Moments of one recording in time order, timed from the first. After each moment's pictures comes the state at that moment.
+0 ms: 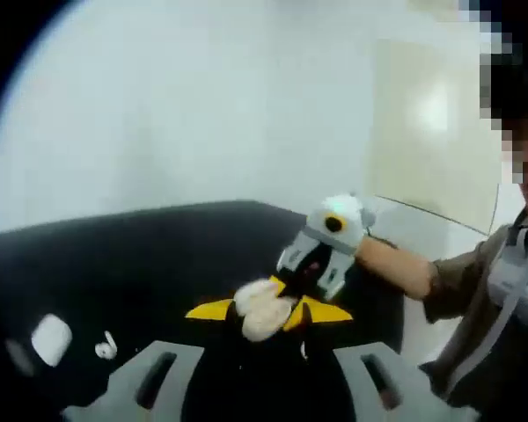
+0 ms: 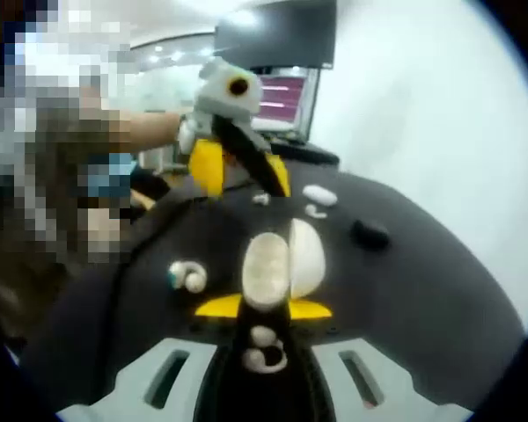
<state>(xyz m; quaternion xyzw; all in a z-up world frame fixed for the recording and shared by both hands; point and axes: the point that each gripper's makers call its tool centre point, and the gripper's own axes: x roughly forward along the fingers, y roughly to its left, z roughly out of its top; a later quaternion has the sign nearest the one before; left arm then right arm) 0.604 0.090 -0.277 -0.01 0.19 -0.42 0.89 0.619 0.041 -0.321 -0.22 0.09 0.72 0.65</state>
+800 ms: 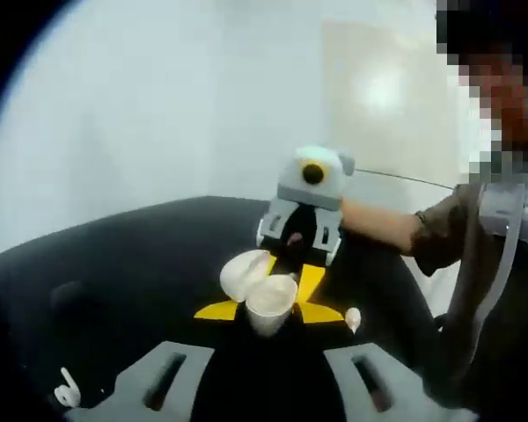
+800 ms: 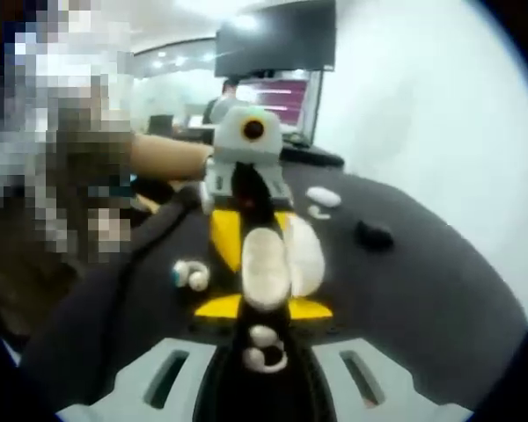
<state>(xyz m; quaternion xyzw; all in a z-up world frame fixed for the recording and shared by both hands) 0.618 0.047 -0.305 0.03 0.12 -0.53 0.84 0.619 0.033 -0.318 -0.21 0.09 0.73 0.64</state>
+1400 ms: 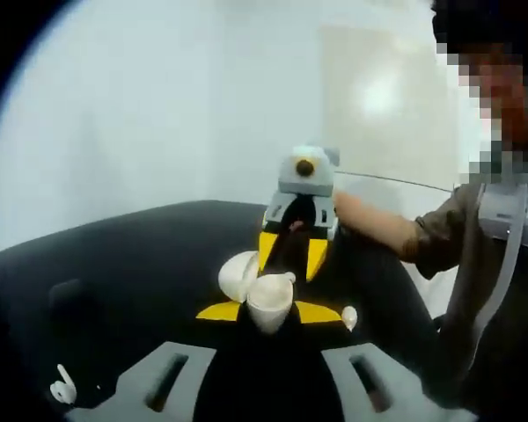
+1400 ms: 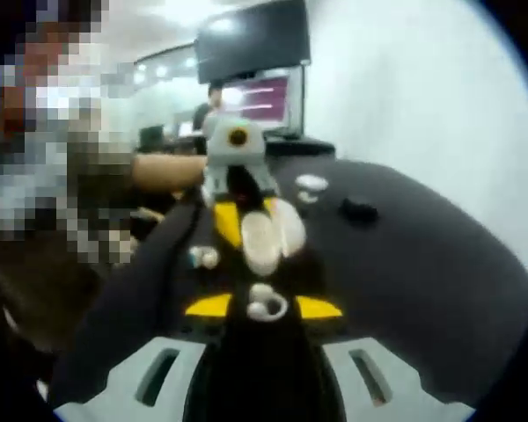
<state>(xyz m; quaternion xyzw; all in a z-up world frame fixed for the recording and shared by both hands) 0.619 0.050 -0.305 0.03 0.11 -0.53 0.84 0.625 -0.001 -0.319 -0.17 0.16 0.72 0.65</state>
